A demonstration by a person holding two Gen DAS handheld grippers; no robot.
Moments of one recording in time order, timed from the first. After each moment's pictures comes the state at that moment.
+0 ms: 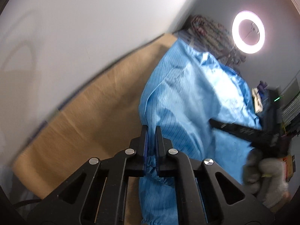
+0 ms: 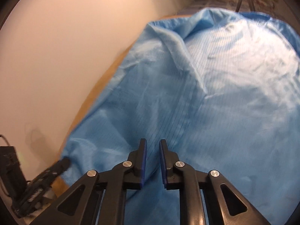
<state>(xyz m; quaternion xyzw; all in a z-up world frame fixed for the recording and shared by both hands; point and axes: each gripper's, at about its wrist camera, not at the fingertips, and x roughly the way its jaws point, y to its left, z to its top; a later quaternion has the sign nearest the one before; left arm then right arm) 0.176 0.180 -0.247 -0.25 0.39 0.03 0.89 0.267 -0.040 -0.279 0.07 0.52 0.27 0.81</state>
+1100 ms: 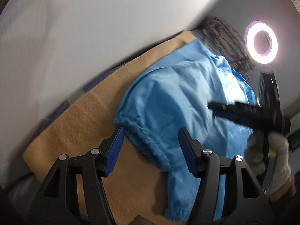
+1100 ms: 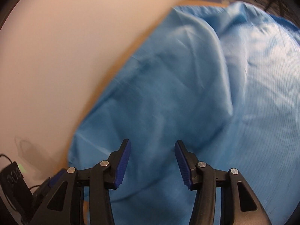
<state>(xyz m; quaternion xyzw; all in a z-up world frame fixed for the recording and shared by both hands) 0.171 0.210 -0.279 -0.31 0.43 0.07 0.85 0.291 0.004 -0.272 0.01 0.57 0.30 0.77</state>
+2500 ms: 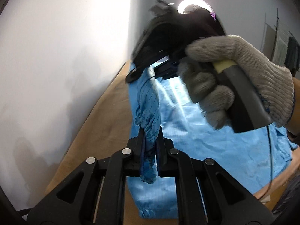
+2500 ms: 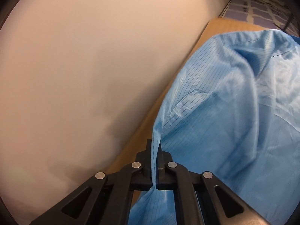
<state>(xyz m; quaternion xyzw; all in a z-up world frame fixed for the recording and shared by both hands) 0.147 0.101 -0.176 -0.03 0.32 -0.05 0.95 0.259 0.016 -0.155 0.09 0.52 0.37 0.76</state>
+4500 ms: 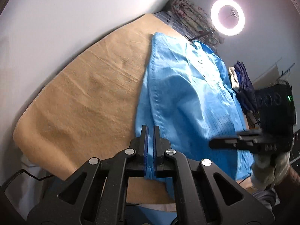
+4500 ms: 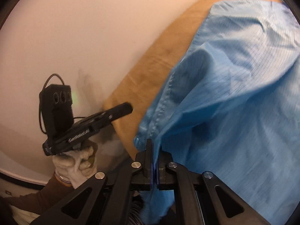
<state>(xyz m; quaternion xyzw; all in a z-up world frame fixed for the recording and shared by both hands) 0.145 0.173 -0.243 -0.25 0.45 -0.08 0.86 0.144 -0.042 -0.225 0.02 0.59 0.44 0.68</state>
